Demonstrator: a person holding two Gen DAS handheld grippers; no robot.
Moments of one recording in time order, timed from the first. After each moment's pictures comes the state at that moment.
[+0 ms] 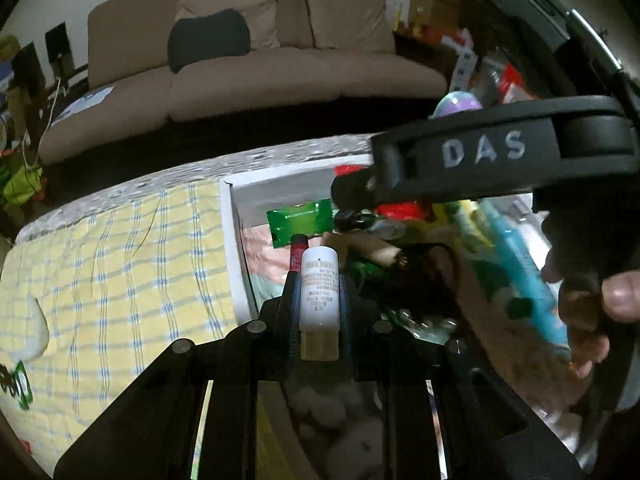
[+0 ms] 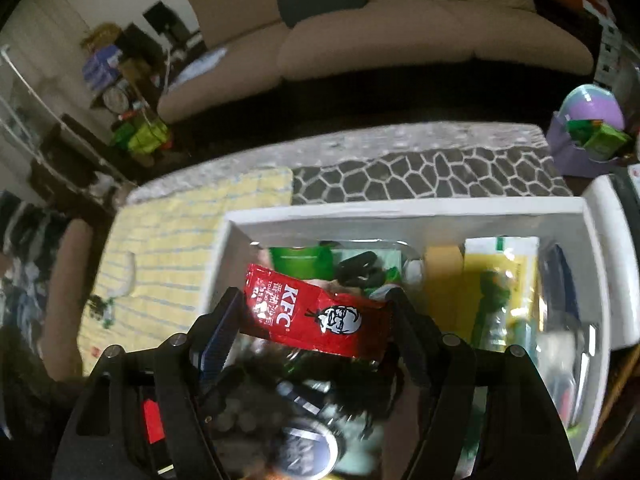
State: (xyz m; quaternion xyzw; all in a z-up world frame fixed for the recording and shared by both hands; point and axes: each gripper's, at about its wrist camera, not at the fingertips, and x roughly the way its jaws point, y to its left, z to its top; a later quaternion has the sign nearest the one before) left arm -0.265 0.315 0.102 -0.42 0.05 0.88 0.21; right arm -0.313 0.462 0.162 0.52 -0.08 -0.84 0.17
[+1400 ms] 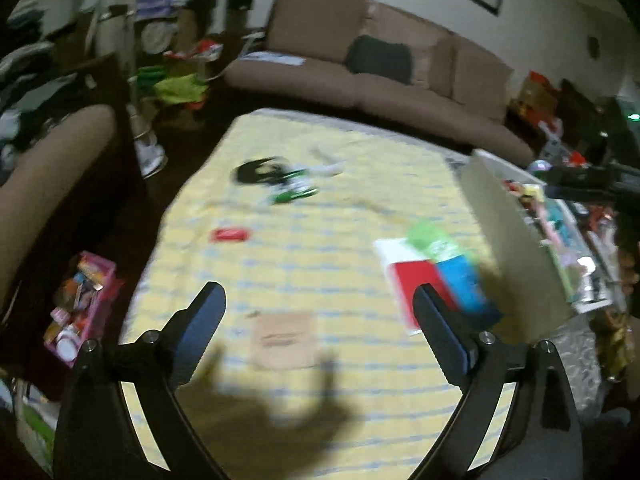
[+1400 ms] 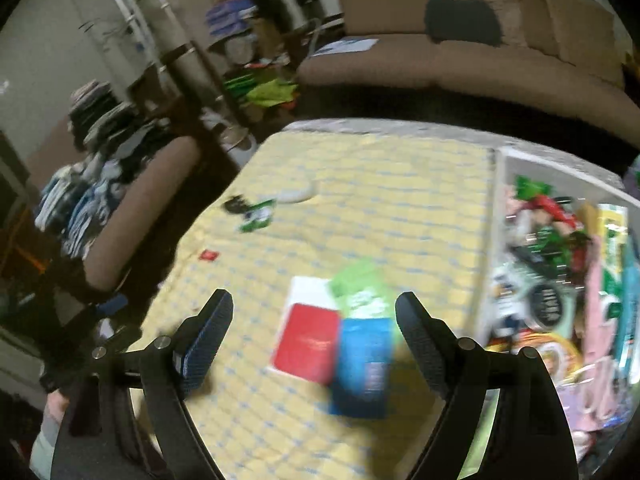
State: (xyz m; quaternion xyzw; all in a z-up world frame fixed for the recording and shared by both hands) left arm 0.002 -0.088 0.123 -0.40 -0.09 0.91 0.03; right arm -0.087 0.273 0.218 0.46 0.00 -0.83 0.33
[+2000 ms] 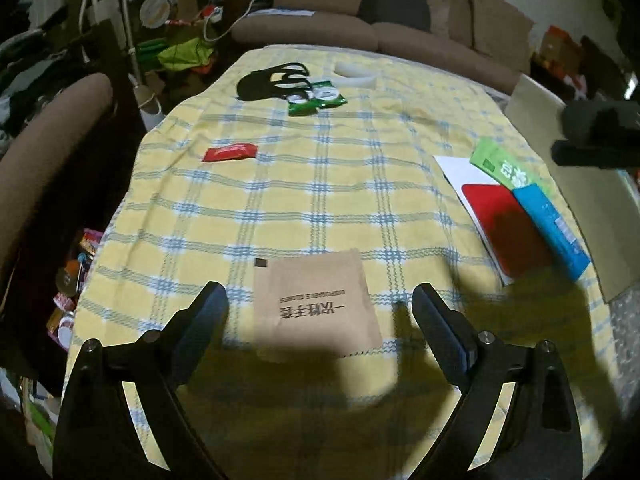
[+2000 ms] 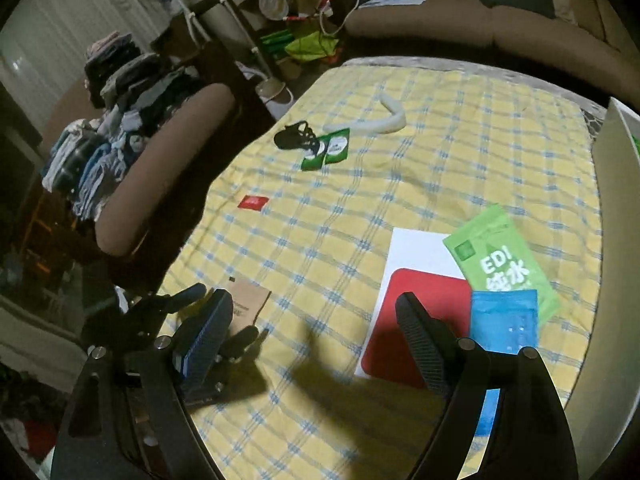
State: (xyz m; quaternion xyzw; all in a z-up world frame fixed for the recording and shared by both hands) left arm -0.026 -0.068 0.016 -0.45 -0.03 0.89 0.01; right arm -0.059 0.166 0.125 0.50 0.01 -0.78 0.37
